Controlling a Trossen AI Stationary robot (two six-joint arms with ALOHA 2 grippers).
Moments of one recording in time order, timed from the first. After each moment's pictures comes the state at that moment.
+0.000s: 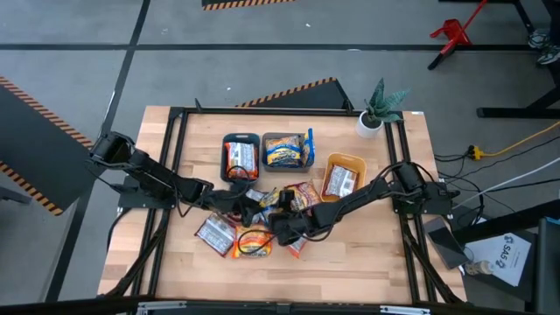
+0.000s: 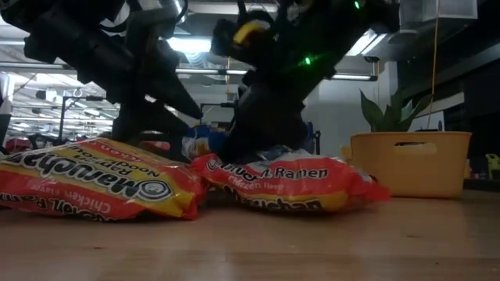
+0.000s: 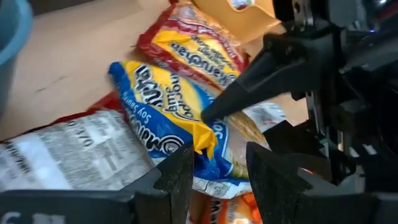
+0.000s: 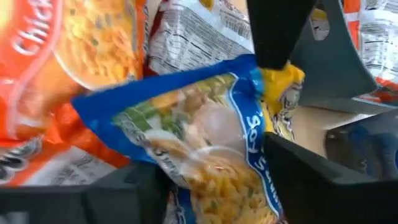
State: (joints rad) left arm -0.30 1.45 0.50 0.40 -0.34 -0.99; right arm 0.33 2.08 1.37 -0.20 0.54 -0.01
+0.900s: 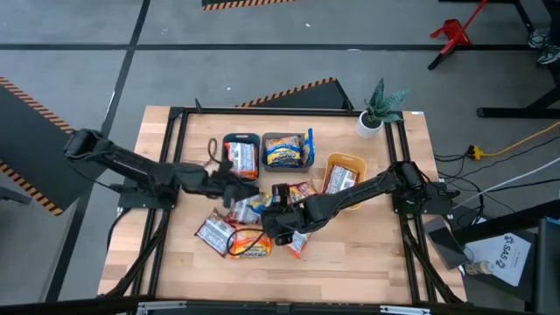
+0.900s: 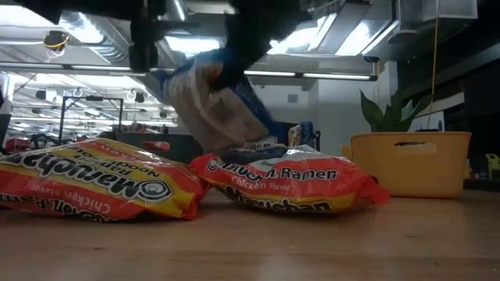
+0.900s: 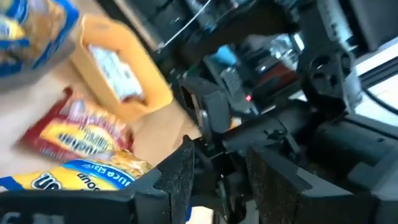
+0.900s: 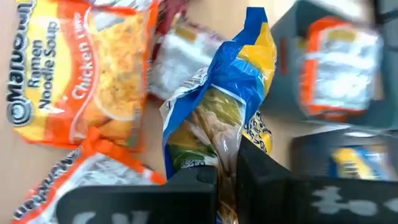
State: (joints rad) left arm -0.22 1.04 0.51 0.44 -0.22 -0.98; right arm 0.32 2.08 1.77 -0.72 0.46 0.00
